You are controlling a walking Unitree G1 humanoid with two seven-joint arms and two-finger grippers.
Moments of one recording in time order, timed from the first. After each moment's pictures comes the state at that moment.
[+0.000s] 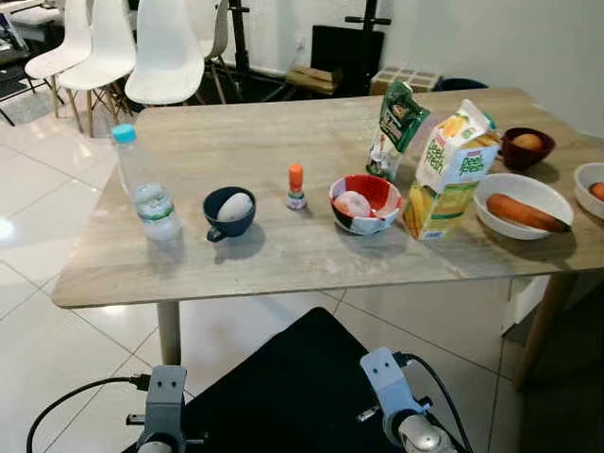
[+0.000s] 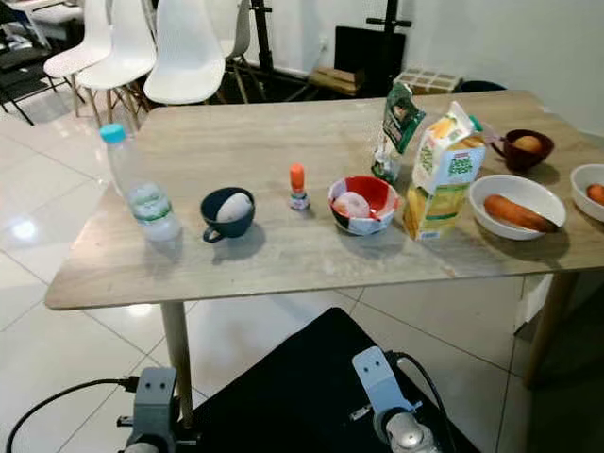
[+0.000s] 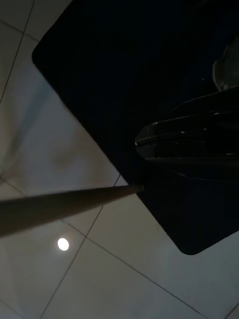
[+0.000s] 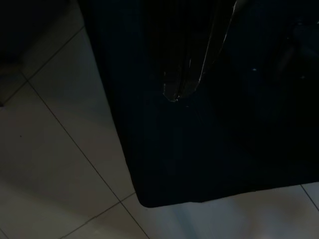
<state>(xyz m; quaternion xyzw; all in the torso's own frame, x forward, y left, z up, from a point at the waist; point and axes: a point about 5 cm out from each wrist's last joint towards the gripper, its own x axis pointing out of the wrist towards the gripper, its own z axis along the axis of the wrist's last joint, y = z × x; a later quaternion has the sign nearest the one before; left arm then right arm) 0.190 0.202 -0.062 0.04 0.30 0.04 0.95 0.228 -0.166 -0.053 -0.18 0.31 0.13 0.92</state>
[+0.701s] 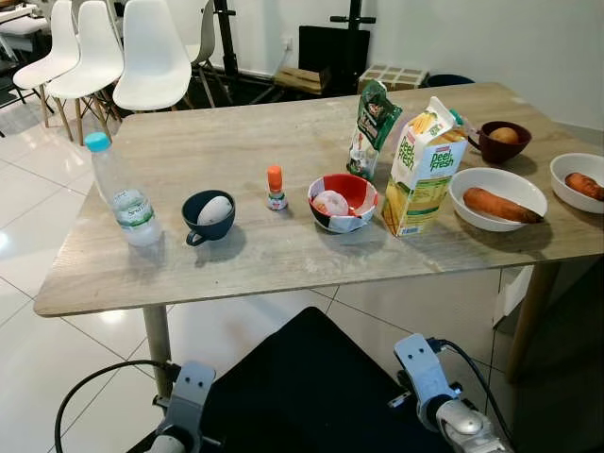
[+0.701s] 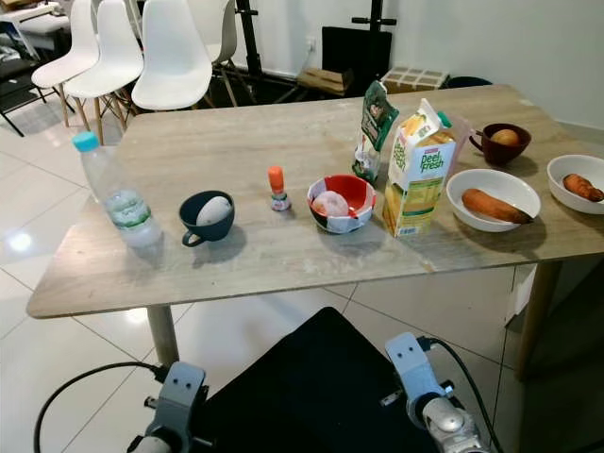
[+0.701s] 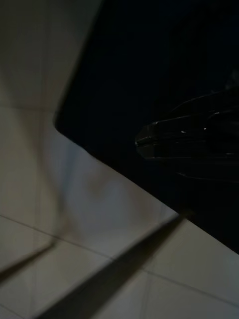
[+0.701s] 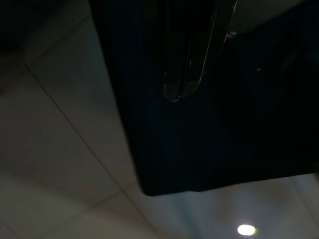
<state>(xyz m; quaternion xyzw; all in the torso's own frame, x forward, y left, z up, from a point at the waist) 0.198 0.180 -0.045 0.07 0.22 -0.13 0.96 0.239 -0.216 -0.031 -0.17 0.30 0.19 0.92</state>
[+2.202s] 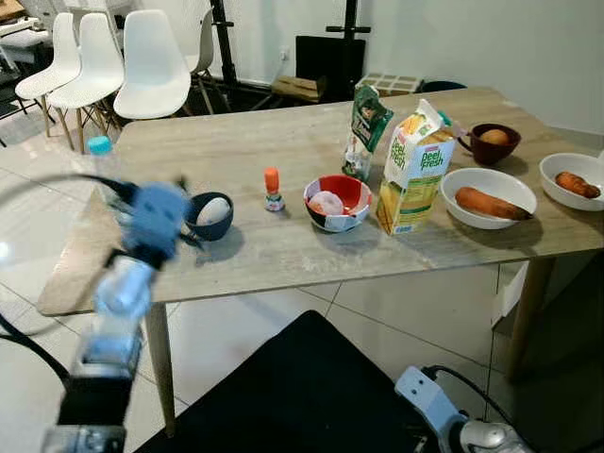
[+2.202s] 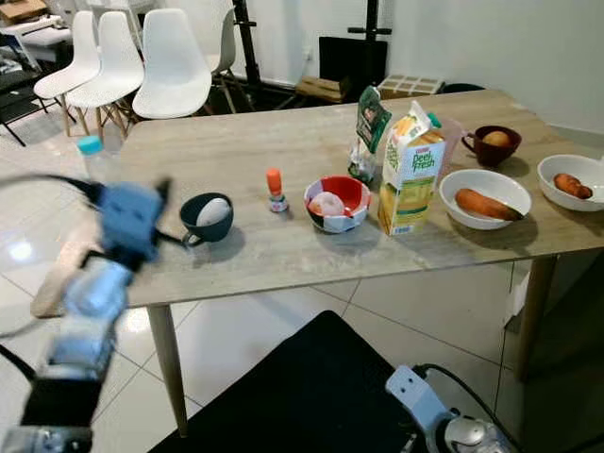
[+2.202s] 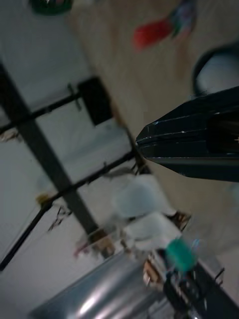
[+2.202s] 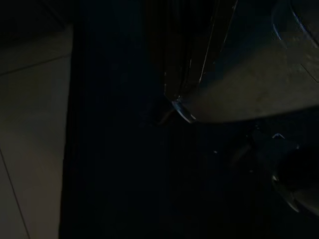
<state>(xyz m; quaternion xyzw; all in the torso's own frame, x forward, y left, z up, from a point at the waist) 0.319 0.205 0.222 0.21 -0.21 0.00 0.96 0.214 -0.225 -0.046 -0.20 0.42 0.32 0.83</state>
